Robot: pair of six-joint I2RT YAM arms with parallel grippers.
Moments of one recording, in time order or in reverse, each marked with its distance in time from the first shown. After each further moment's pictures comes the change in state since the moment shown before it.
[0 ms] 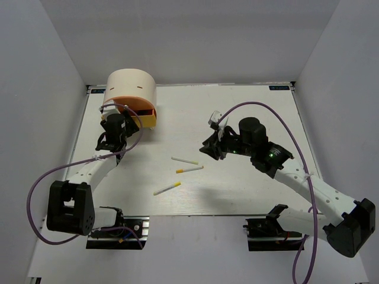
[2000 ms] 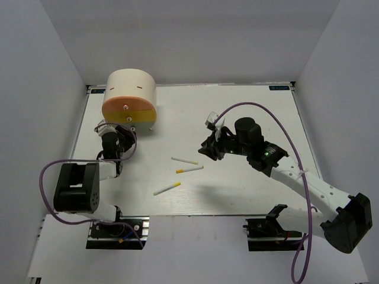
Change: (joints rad) left arm 0.136 0.153 -0.285 0.516 0.267 -0.242; right arm 0.001 0.045 -0.014 0.022 0.001 -0.003
